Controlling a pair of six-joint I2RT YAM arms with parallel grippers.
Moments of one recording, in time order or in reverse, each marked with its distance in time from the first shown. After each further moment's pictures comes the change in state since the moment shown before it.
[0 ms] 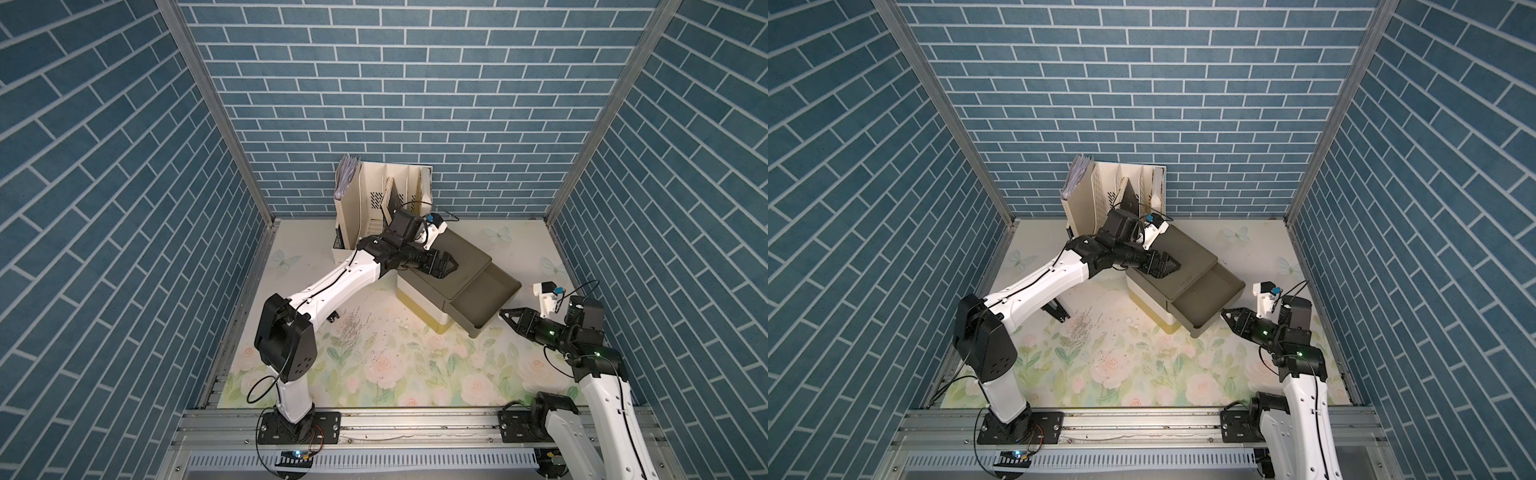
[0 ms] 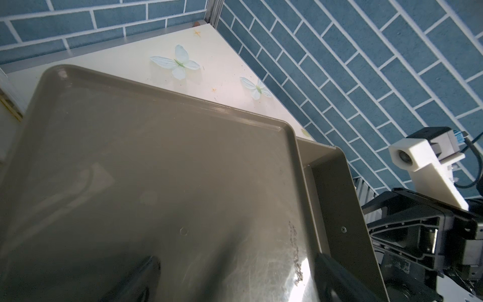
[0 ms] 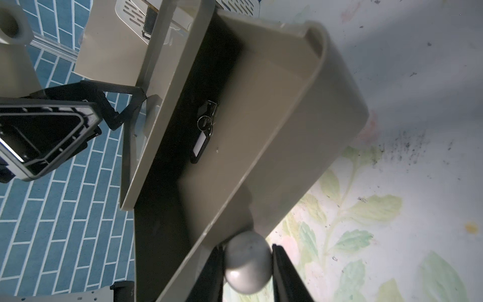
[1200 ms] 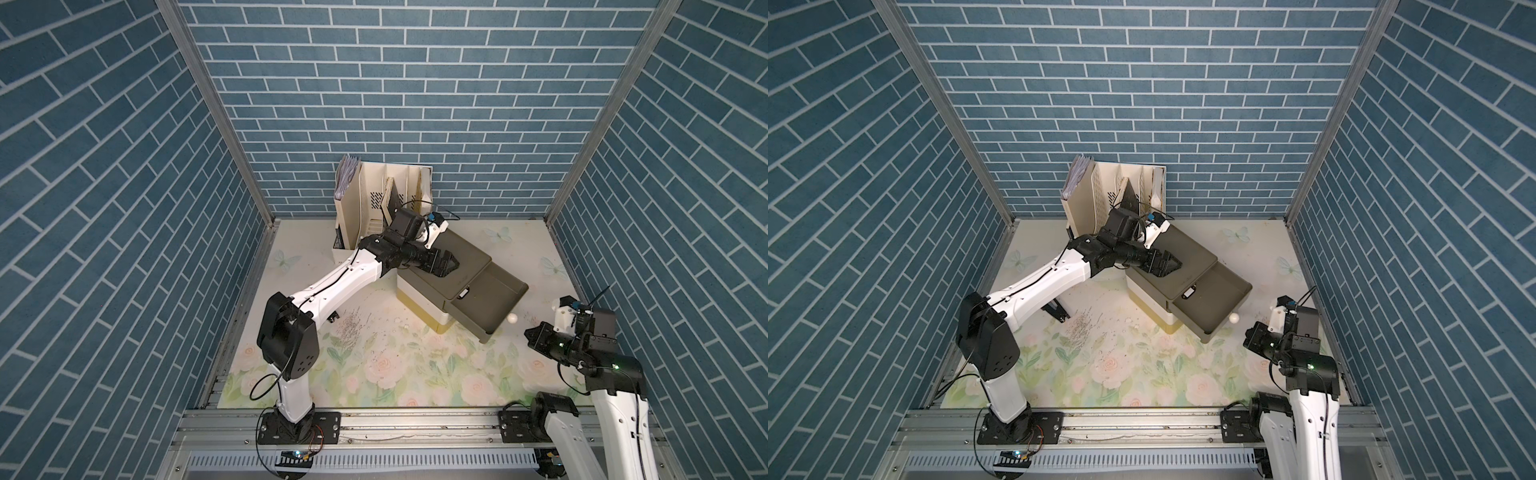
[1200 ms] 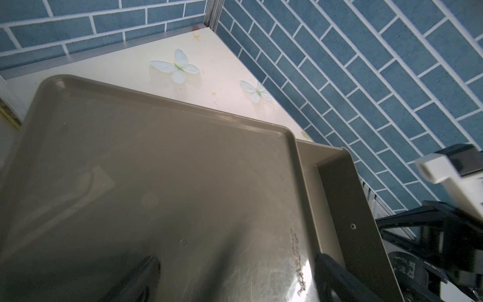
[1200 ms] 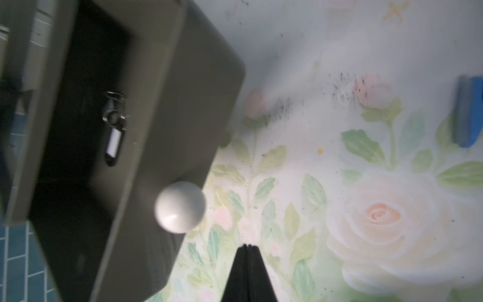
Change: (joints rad) left arm 0.001 0.017 0.016 0.009 0.002 0.003; right arm -0.002 -0.054 0.222 -0.415 0.354 -0.042
